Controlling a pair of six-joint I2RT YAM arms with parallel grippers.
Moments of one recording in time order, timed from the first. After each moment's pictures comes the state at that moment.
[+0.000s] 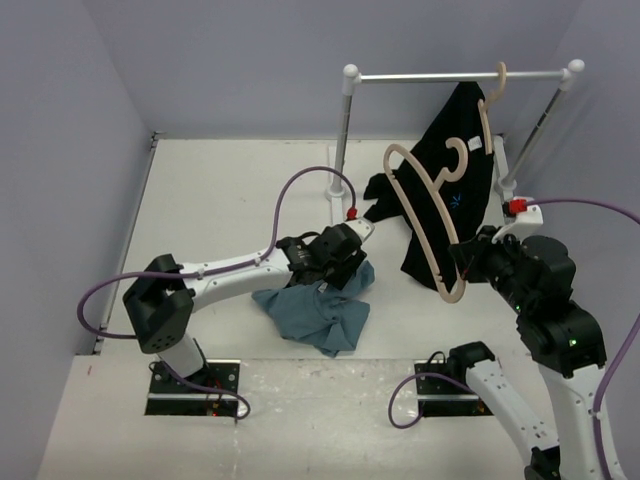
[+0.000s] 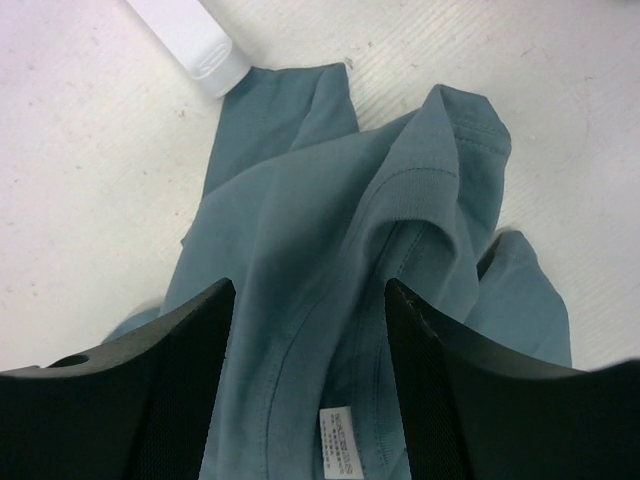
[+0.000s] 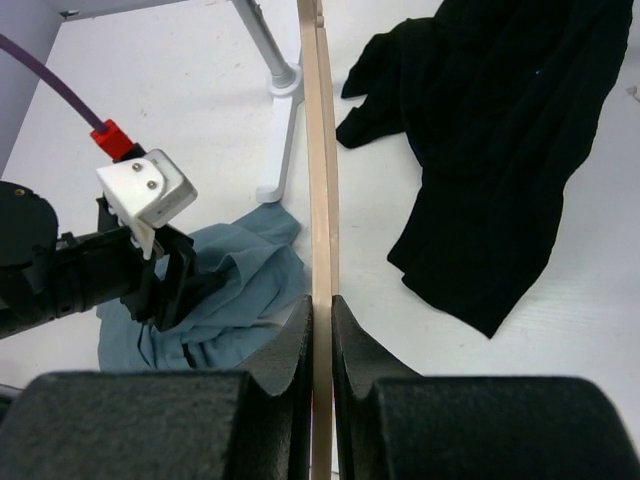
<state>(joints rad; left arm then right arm) -1.03 1.65 1.19 -0.47 -0.30 -0.24 0.26 0.60 1.14 -0.94 -0.02 0.33</state>
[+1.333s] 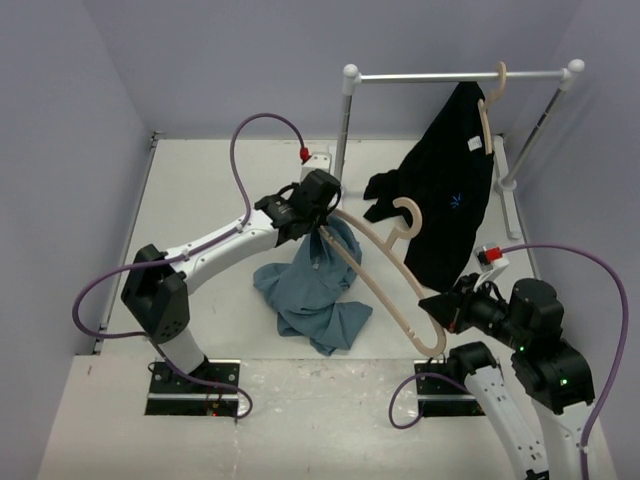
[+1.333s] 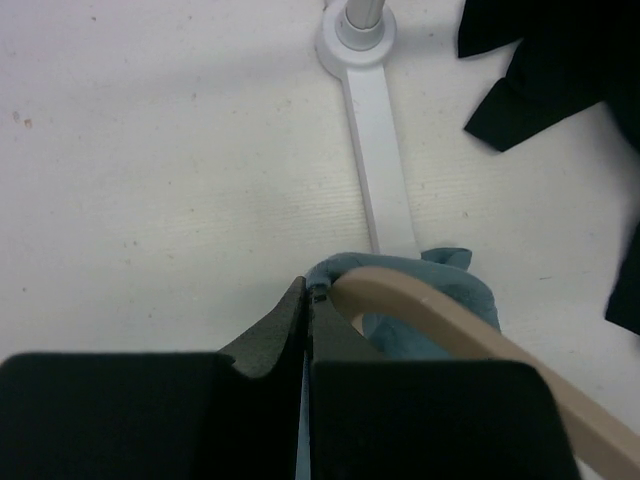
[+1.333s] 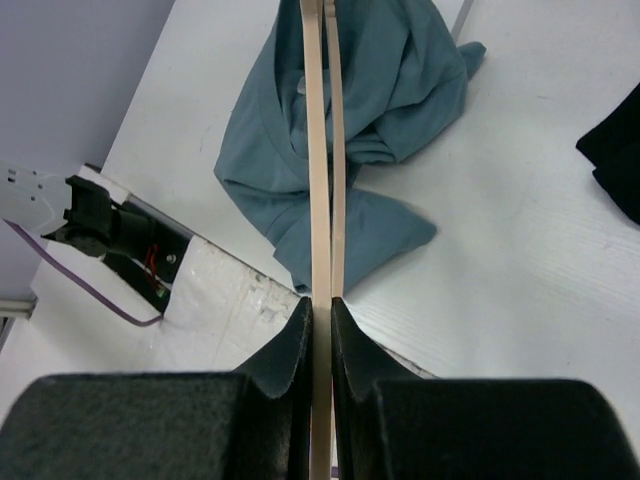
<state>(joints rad) -0.80 1.68 1.41 -0.50 -0.50 -0.48 0.26 0.33 0.91 -1.03 -0.46 0.40</state>
